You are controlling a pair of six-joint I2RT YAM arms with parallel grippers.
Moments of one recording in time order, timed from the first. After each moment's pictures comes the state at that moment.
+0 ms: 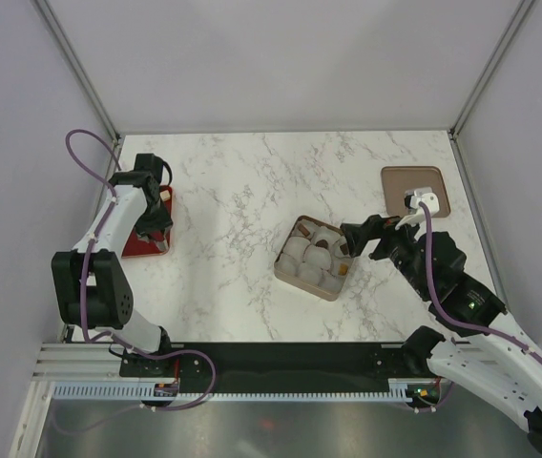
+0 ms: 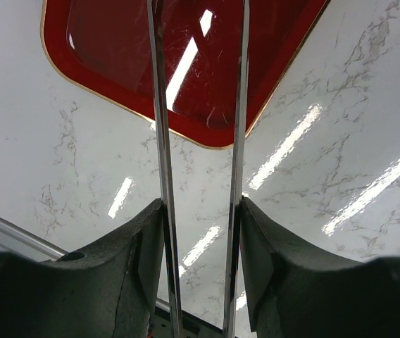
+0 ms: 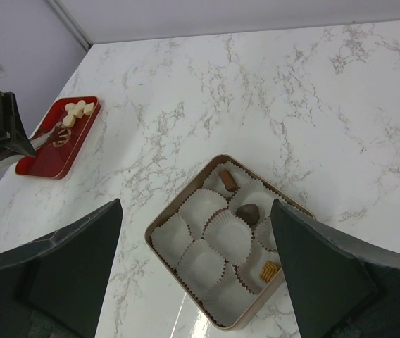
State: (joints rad) left arm -0.01 1.57 1.26 -1.00 -0.32 -0.48; right arm 0.72 0.62 0.79 -0.34 0.30 0.40
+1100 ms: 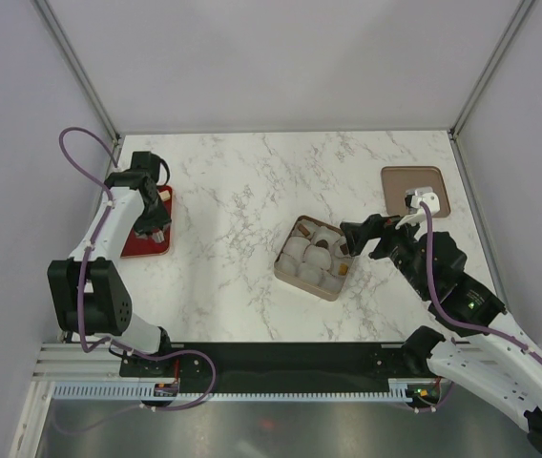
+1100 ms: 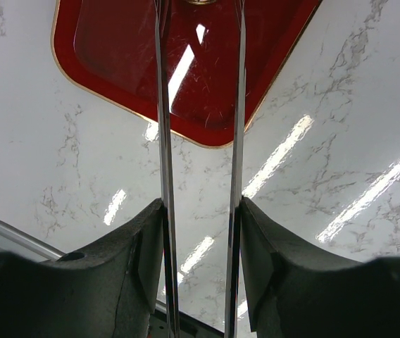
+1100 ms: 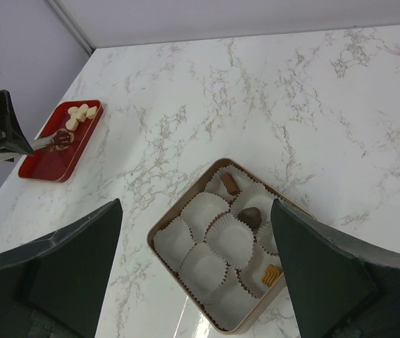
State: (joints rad) left arm -0.01 1.52 1.27 -1.00 -0.32 -0.48; right arm 0.72 0.62 0.79 -0.32 0.30 0.40
